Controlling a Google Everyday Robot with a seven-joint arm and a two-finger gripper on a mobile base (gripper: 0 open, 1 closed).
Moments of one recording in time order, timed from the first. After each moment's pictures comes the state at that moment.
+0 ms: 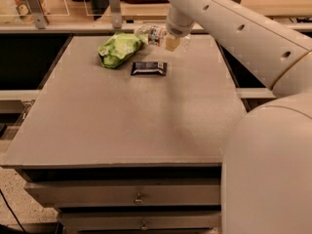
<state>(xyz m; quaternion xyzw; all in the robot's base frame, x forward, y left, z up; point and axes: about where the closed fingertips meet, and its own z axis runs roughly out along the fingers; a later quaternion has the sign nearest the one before) 0.804 -0.076 0.890 -0.55 0.76 -0.16 0.30</state>
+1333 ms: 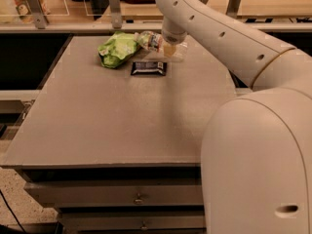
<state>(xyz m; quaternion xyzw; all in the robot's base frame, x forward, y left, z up) 0.825 -0.071 0.849 -0.56 0.76 -0.18 0.27</state>
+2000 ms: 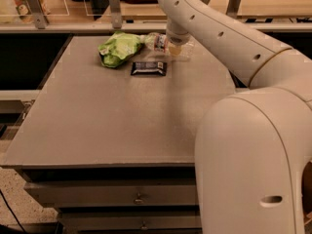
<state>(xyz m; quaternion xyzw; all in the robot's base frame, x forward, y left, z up) 0.827 -0.093 0.842 -0.56 0.77 -0.19 0.24</state>
